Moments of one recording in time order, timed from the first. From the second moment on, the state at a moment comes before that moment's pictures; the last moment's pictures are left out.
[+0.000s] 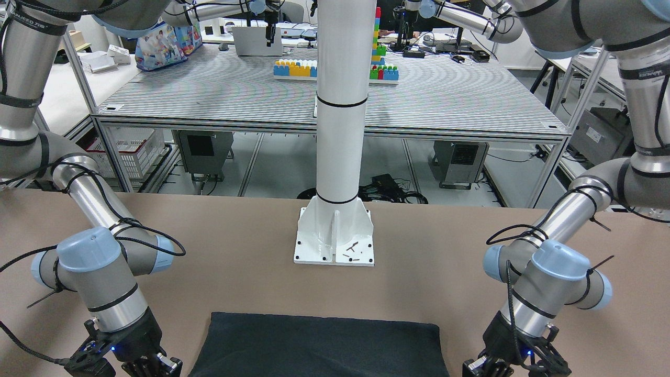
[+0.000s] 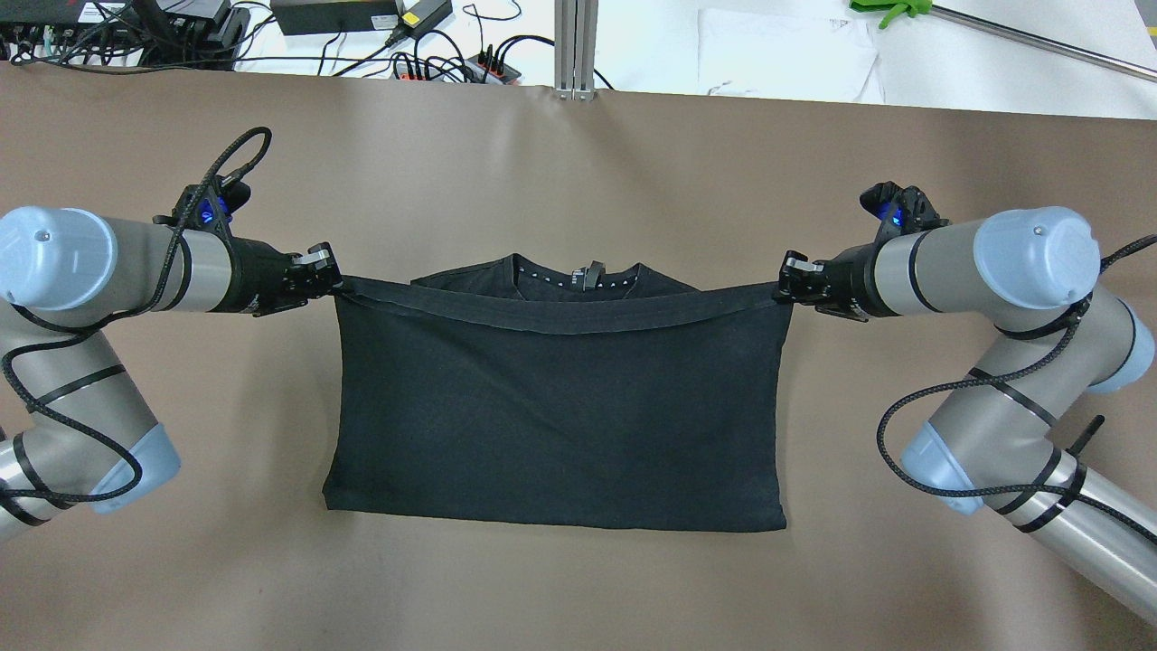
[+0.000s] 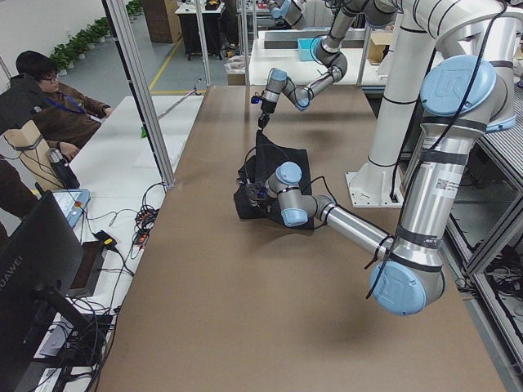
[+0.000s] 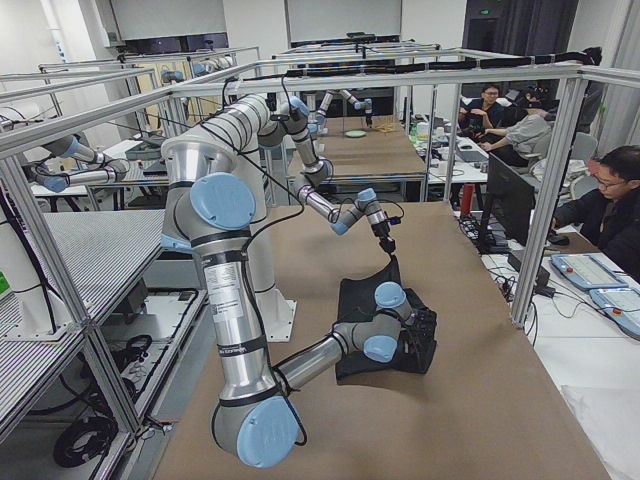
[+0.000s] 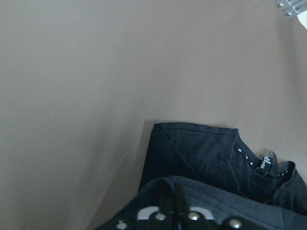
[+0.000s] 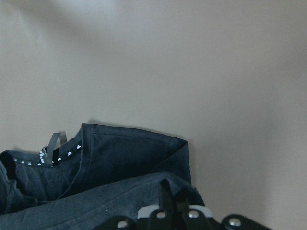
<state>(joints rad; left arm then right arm) -0.80 -1.87 -1.73 -2.35 -1.89 -1.63 0.86 -1.26 1.72 -0.91 1.98 1.48</state>
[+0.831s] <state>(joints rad) -0.80 -1.90 -1.71 -2.31 -1.89 -1.63 0.86 -1.25 1.68 -0.91 1.99 1.49</state>
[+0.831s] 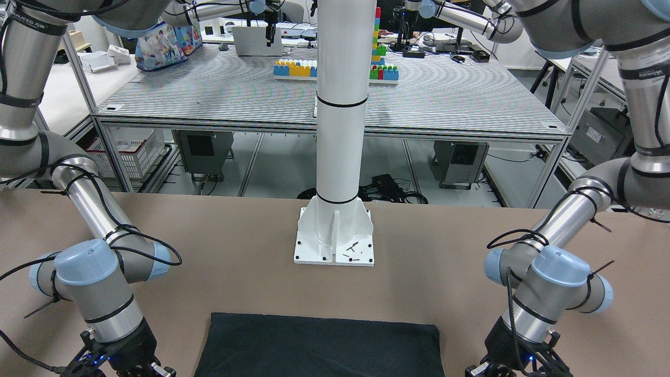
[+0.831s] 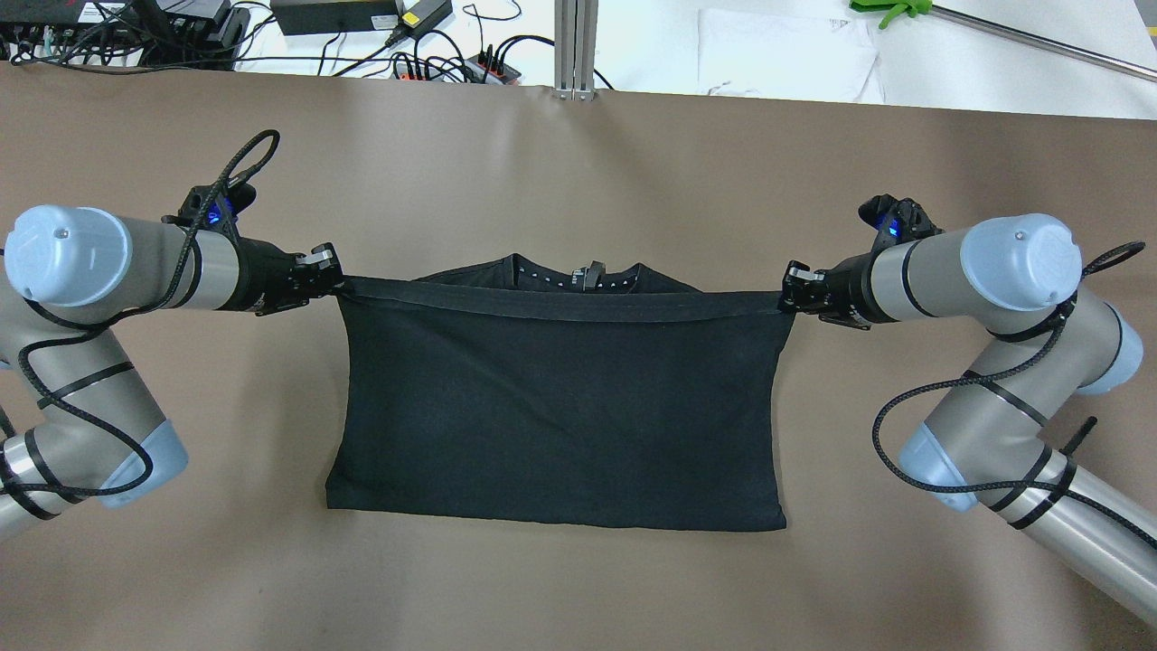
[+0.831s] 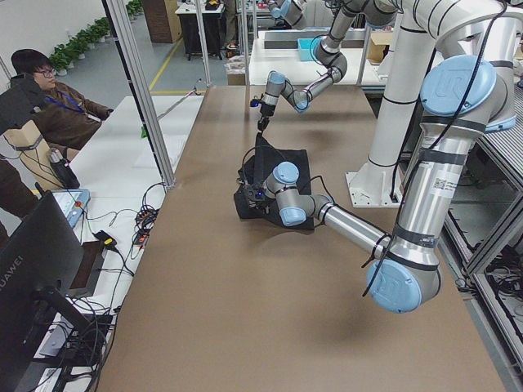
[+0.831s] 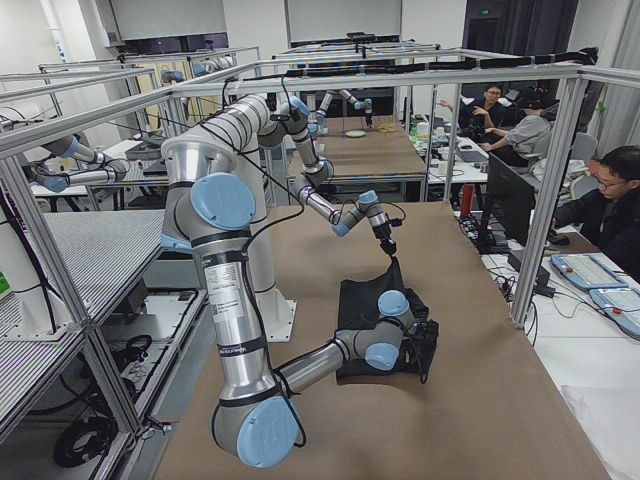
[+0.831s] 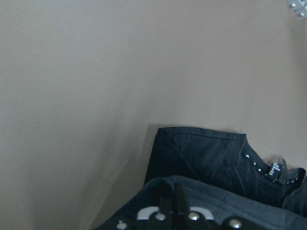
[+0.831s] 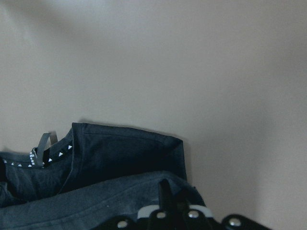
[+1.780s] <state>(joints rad) -0.83 -1.92 -1.71 -2.27 -1.88 -1.62 0.91 -1.24 1.69 -0.91 2.14 1.50</state>
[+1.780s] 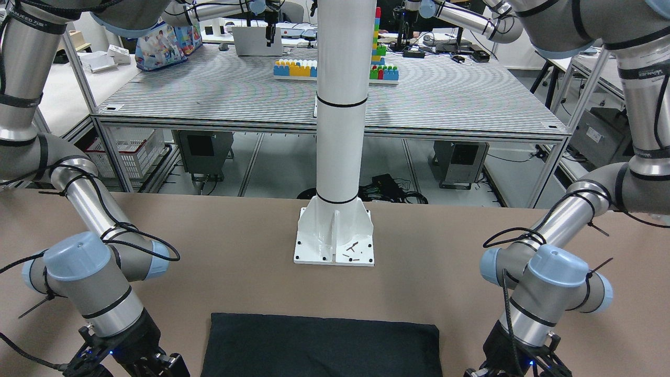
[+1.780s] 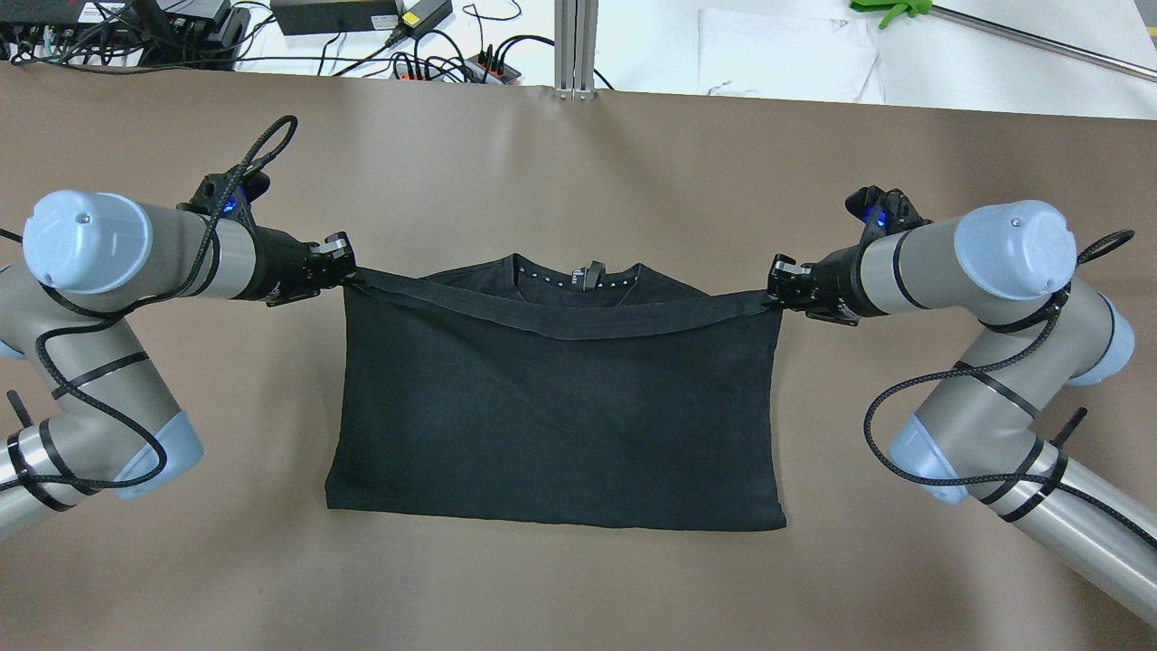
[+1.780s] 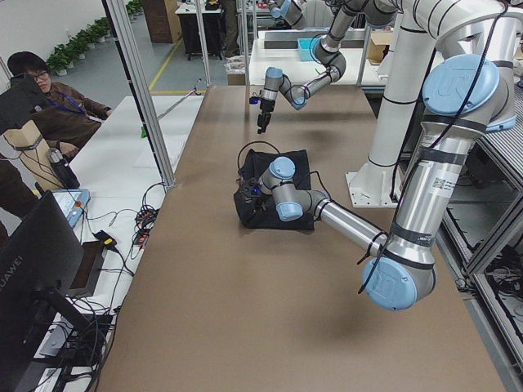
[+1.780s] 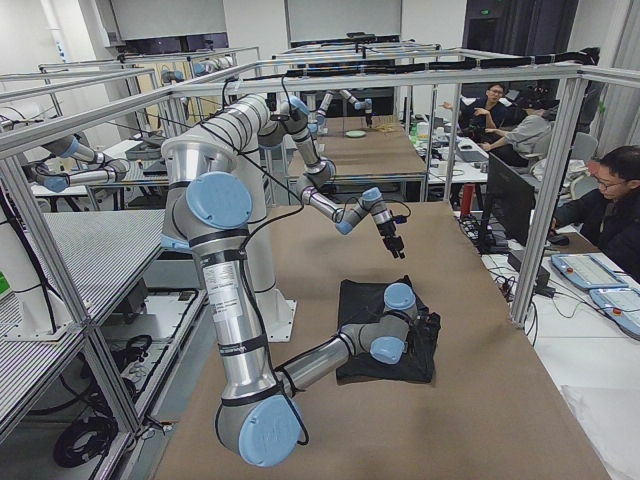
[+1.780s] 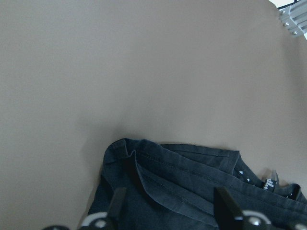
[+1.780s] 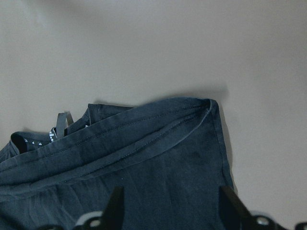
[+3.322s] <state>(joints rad) -0.83 -1.93 -1.72 -2.25 -1.83 -1.62 0.52 -1.51 1.87 -0.90 1.96 1.57</state>
